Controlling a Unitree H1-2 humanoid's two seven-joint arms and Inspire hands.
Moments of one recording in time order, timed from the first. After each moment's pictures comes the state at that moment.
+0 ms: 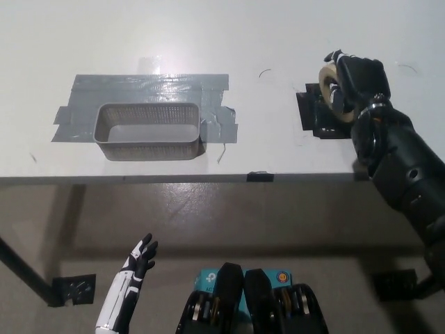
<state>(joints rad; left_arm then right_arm) 0.08 0.10 -0.09 0.02 0.09 -0.14 -0.04 -1.08 -0.21 0.47 1.21 -0.68 0.01 -0.32</state>
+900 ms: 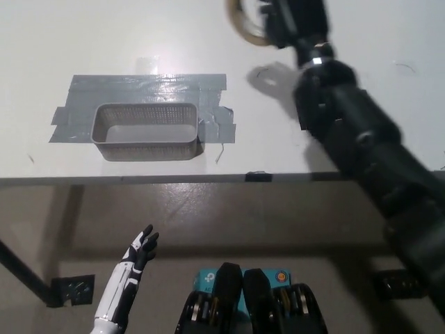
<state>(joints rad) 0.05 0.12 -0.09 0.02 0.08 -0.14 -0.06 -1.24 -0.05 0.52 1.17 -0.72 -0.18 -0.63</state>
